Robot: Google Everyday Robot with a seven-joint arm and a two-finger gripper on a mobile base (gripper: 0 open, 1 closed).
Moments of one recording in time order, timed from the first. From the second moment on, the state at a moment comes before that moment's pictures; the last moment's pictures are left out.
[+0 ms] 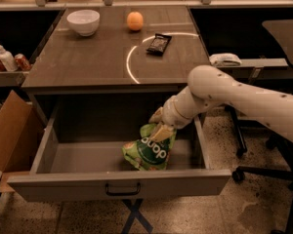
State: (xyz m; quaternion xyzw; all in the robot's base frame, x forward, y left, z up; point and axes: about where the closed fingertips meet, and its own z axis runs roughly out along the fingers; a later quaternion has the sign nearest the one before) arm 0.578 -0.038 0.658 -0.67 0.69 0.17 0.24
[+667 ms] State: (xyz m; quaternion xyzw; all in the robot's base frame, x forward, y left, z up) arm 0.556 -0.064 0.738 -0.67 0.65 0.15 0.32
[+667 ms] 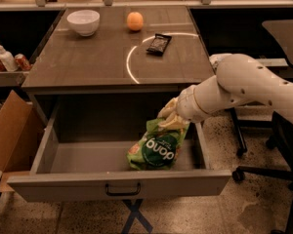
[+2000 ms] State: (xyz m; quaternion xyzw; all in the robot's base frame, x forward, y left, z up) arm 0.553 -0.086 0.794 -0.67 0.63 0.13 0.37
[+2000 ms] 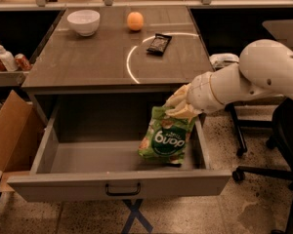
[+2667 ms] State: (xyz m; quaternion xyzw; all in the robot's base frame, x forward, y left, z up) arm 0.551 -0.108 0.927 -0.68 0.58 0.04 0.45
